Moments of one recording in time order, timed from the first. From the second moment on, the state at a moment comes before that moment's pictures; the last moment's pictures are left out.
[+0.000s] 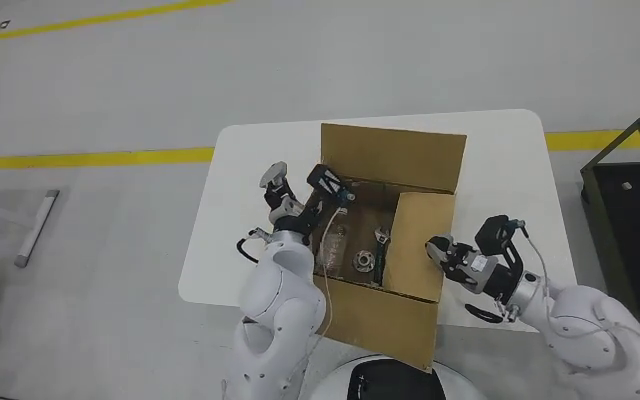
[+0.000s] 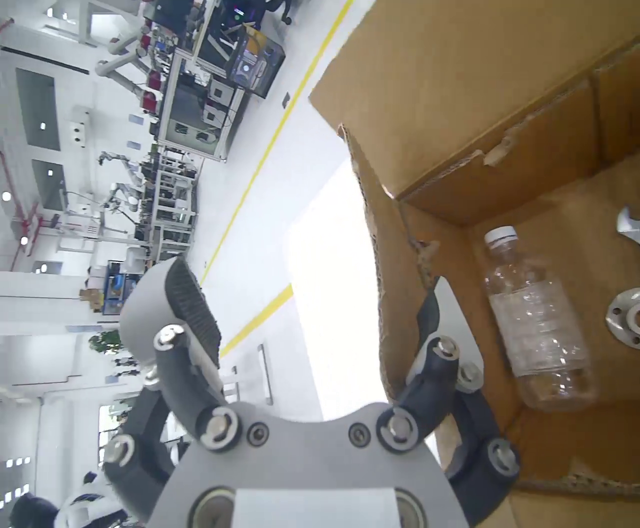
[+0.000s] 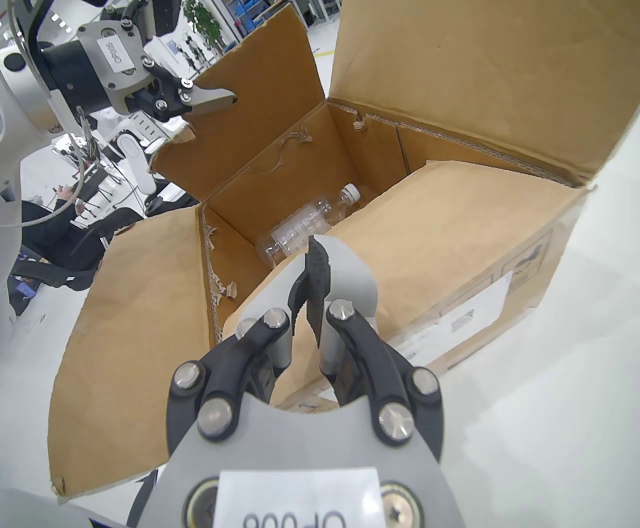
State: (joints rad) left arm 1.10 -1.54 -1.16 -1.99 2.38 -0.44 -0.84; right arm -1.54 -1.08 1.49 -1.95 -0.65 -0.48 0.44
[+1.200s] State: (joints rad) left arm 1.14 -1.52 -1.29 -1.89 2.59 -0.42 -0.78; right arm -1.58 -1.08 1.53 -1.97 -0.65 -0.44 0.36
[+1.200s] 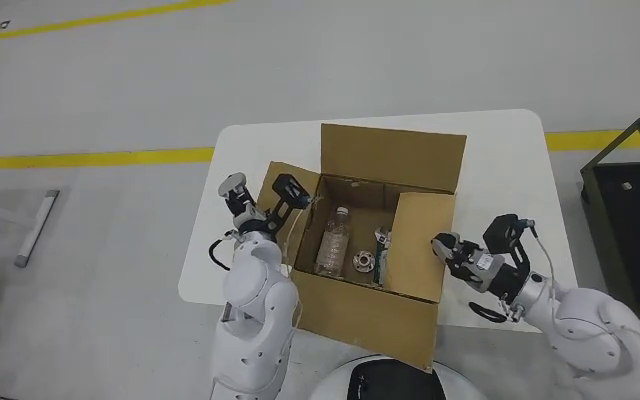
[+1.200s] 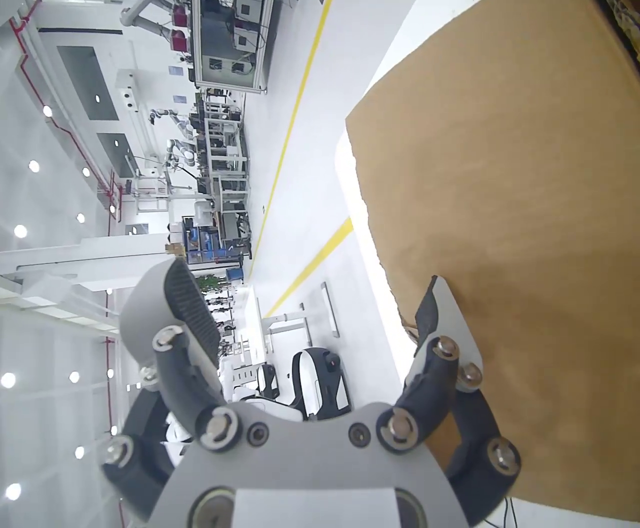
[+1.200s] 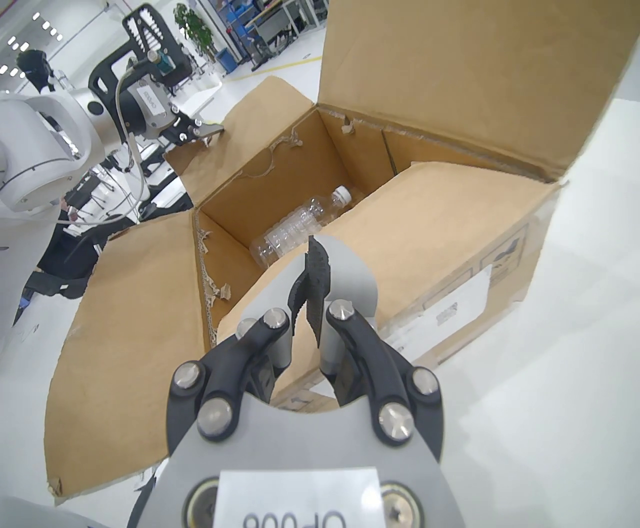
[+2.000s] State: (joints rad) left arm 1.24 -1.56 -1.02 -2.21 2.38 -0.48 -0.80; right arm -1.54 -1.10 1.49 -1.85 -0.68 -0.23 0.27
